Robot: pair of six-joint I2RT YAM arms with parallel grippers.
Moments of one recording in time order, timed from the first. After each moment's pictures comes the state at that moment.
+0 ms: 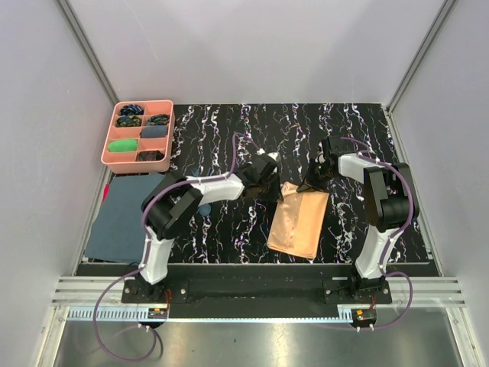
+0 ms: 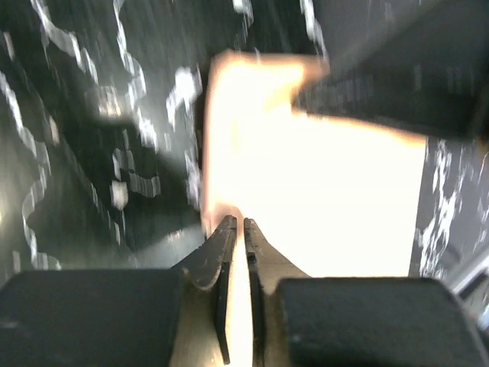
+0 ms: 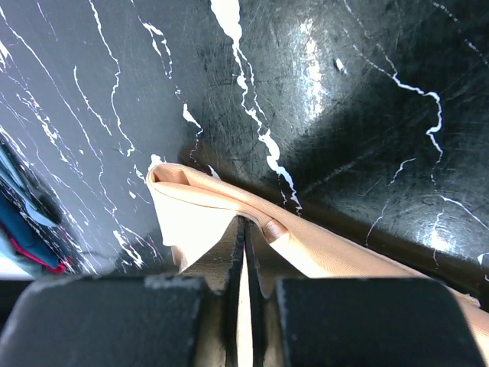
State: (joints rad) left arm -0.81 2.05 1.34 -0.10 0.16 -0.71; right arm 0.15 1.90 1.14 -0.41 -0.41 0.53
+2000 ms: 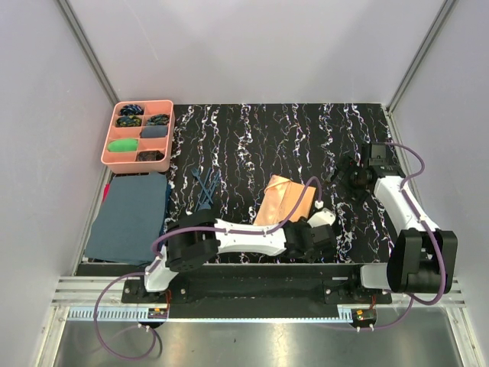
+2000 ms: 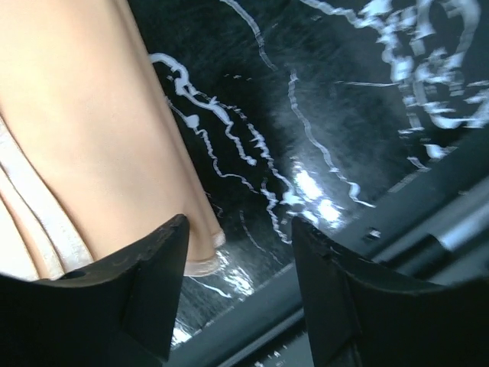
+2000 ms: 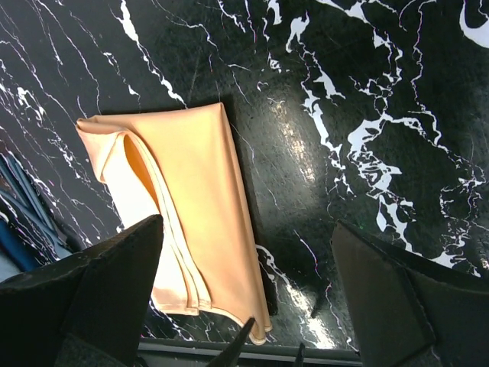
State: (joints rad) left arm -1.37 2.08 1.53 -0.50 -0.37 -0.62; right arm -0.03 1.34 0.94 -0.62 -0.19 0.62
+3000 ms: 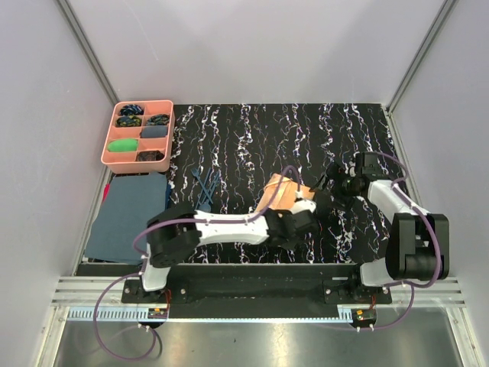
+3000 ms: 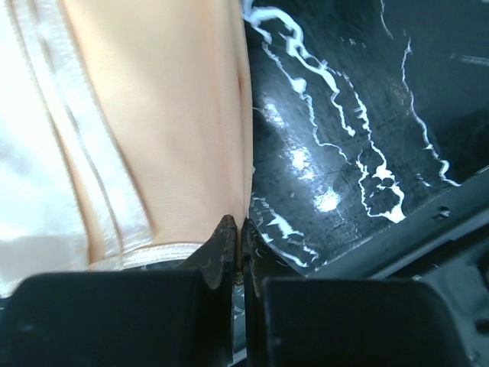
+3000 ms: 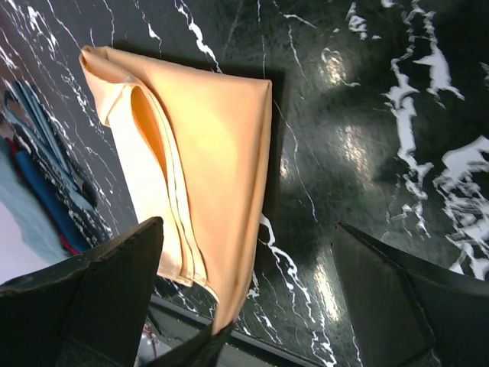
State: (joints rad) left arm -1.29 1.96 1.39 -0.53 -0.30 -0.63; right arm -0.03 1.42 0.80 -0.43 -0.43 0.58
